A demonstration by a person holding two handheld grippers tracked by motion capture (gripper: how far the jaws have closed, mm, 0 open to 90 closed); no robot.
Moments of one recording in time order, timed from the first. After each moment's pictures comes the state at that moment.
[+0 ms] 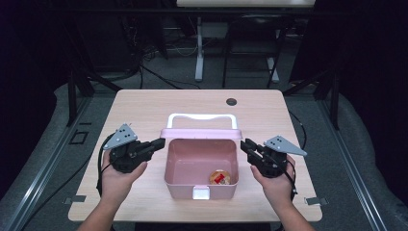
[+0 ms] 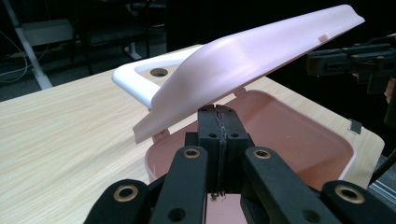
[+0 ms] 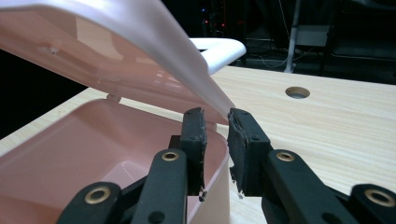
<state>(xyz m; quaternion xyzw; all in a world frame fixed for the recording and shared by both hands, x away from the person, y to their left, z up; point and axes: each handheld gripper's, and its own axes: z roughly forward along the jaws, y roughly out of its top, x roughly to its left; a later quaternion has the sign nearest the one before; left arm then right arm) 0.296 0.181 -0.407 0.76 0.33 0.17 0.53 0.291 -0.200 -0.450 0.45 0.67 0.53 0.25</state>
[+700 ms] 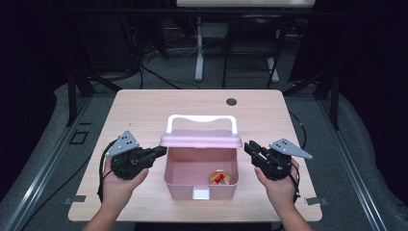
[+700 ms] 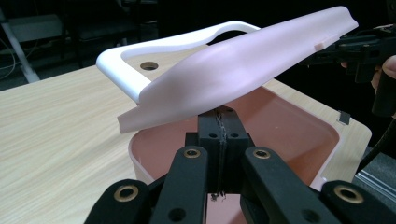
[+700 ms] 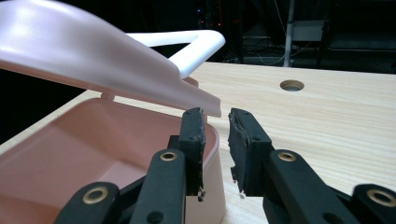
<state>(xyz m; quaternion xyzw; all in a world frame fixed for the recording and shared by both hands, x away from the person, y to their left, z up) 0.286 0.179 -0.418 0.76 0.33 0.16 0.53 0.288 -0.211 -0.457 0.47 0.66 0.53 0.25</state>
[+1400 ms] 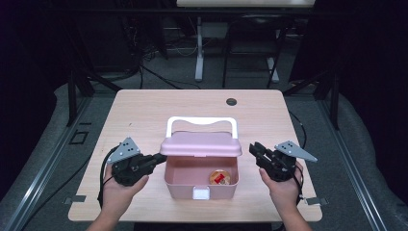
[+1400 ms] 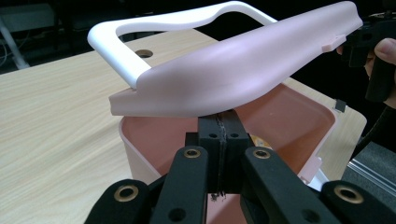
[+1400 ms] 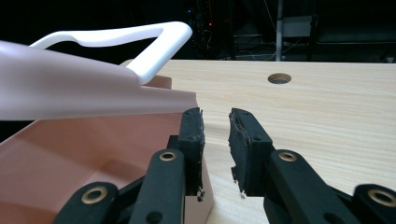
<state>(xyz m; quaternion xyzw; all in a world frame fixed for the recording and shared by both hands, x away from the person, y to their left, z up) 0.278 0.180 -0.431 0.77 0.33 0.15 0.52 0.287 -0.224 -0.466 0.49 0.65 0.53 0.25</state>
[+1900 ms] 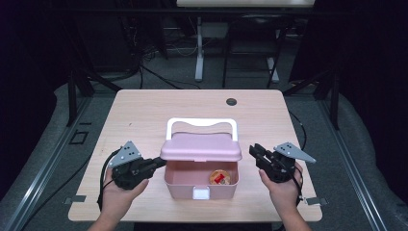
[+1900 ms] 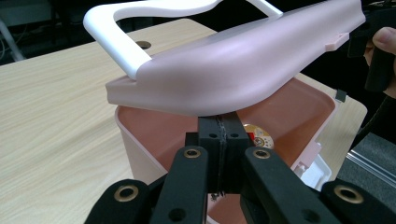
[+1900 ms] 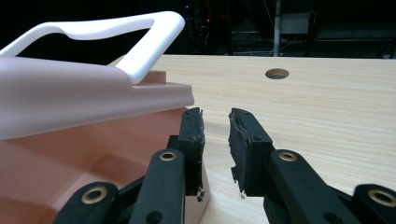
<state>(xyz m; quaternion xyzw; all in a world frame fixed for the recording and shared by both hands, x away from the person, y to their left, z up) 0.273 0.181 -0.437 0.78 0.33 0.15 0.52 0.287 -0.224 -0.472 0.49 0.65 0.52 0.25</state>
